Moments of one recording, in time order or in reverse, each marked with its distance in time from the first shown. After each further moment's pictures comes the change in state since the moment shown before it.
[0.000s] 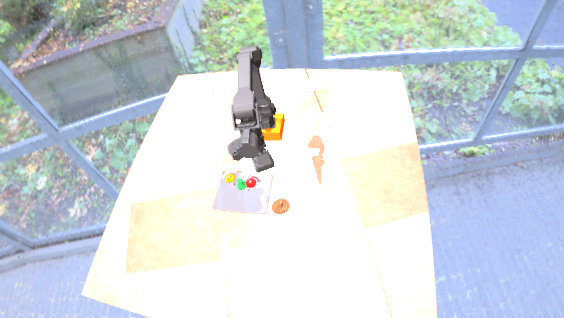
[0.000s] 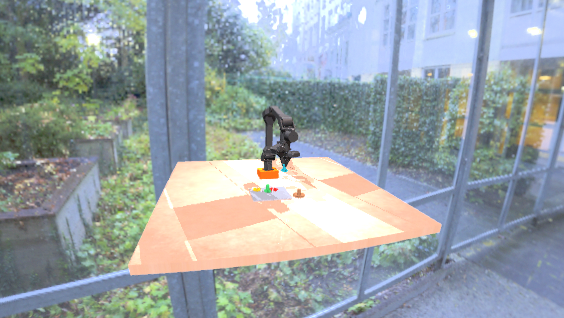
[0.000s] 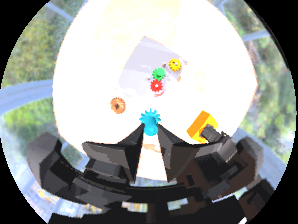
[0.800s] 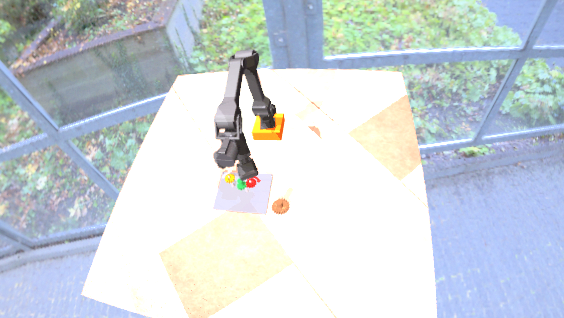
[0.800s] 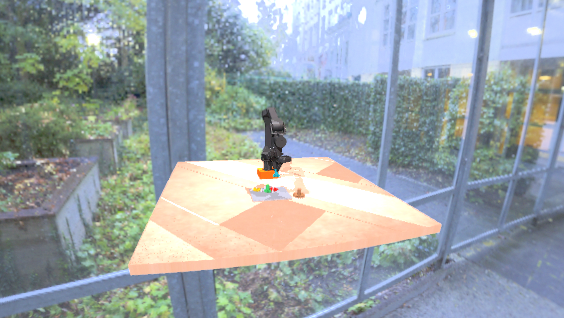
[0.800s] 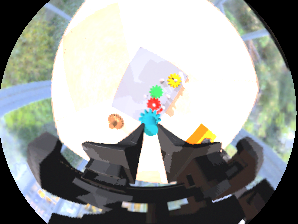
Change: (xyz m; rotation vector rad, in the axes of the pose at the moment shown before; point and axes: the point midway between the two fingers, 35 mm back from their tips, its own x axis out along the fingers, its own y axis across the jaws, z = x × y) arm 0.021 -0.007 0.055 0.007 -0.005 0.001
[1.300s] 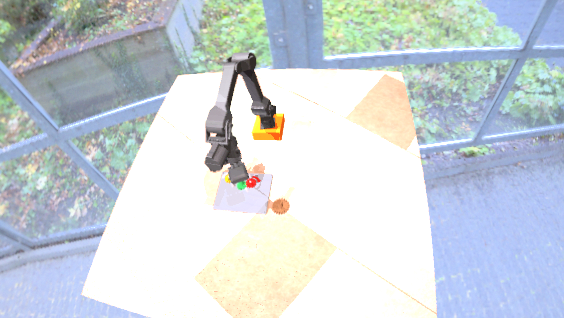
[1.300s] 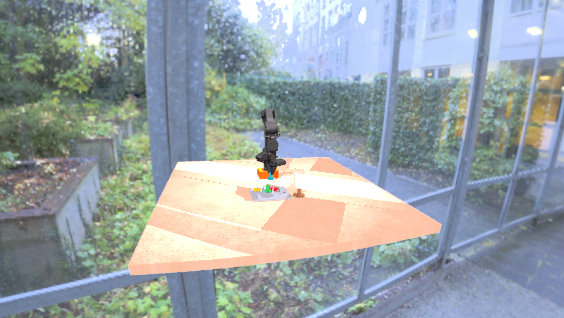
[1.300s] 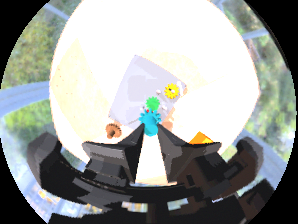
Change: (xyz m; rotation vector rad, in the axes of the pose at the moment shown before) arm 0.014 -0.010 0.032 0.006 -0.002 -0.002
